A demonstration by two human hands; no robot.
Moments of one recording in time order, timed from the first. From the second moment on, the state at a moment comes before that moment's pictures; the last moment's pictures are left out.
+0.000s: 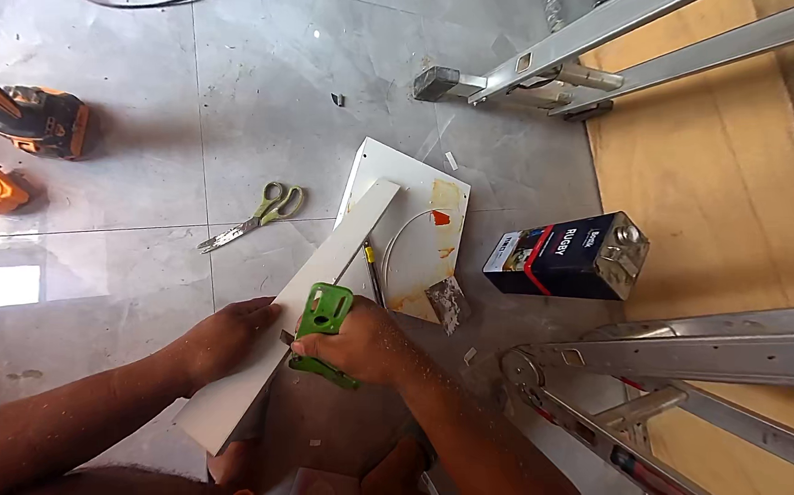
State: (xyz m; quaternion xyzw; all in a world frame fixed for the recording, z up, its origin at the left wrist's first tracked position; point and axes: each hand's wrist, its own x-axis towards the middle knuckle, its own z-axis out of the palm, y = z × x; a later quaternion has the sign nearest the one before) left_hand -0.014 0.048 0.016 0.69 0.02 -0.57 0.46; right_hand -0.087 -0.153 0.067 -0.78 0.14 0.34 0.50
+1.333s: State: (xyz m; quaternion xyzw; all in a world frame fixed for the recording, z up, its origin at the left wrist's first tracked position) left_hand 0.004 0.032 0.001 0.72 -0.06 -0.51 0.47; right_hand -0.204 -0.149 -0.036 -0.78 0.16 0.52 0.31
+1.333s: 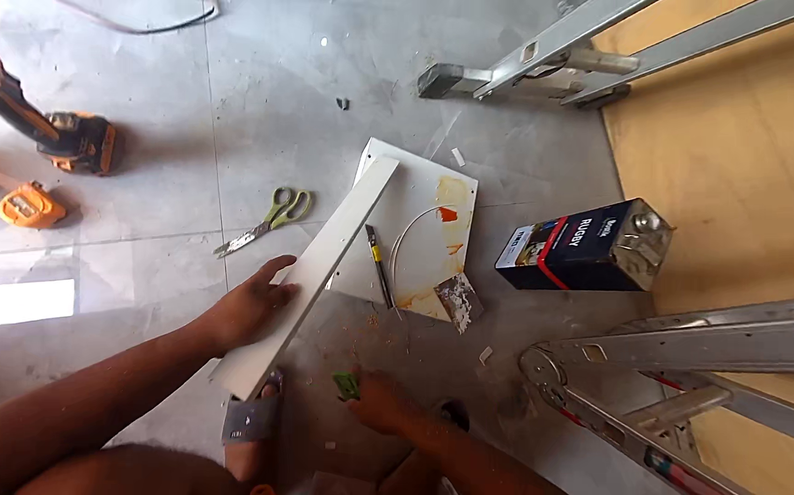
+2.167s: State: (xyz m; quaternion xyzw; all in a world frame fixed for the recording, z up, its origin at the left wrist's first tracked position) left_hand 0.119 0.015 0.123 0.75 -0.52 -0.02 0.41; right_hand -0.082 -0.221 -0.073 -0.87 0.36 0.23 0.25
